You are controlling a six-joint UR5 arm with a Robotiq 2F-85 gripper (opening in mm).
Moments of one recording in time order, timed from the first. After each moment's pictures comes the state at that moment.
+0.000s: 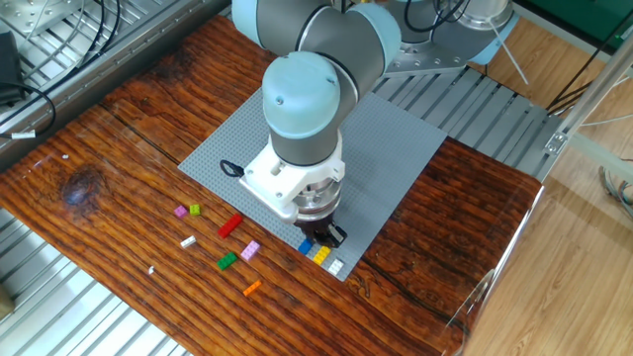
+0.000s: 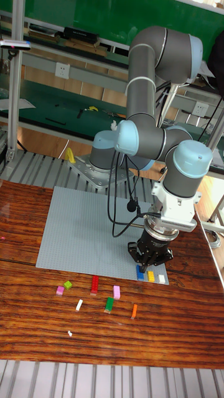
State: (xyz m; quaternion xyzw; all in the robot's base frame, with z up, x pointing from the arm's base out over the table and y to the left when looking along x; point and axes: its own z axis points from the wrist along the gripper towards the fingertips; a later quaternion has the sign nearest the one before) arm 0.533 0.145 0.009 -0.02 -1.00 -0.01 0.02
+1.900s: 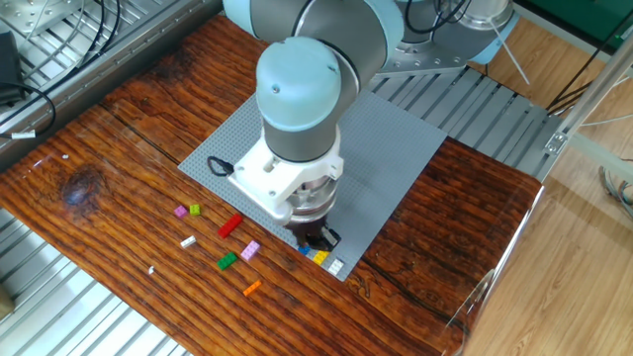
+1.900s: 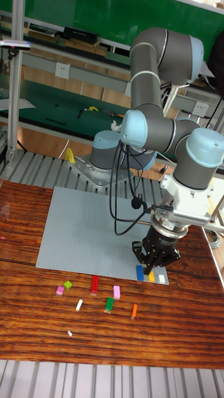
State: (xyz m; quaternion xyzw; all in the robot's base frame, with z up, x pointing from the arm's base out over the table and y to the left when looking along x) arm 0.579 0.144 0.050 0.00 -1.00 0.00 -0.02
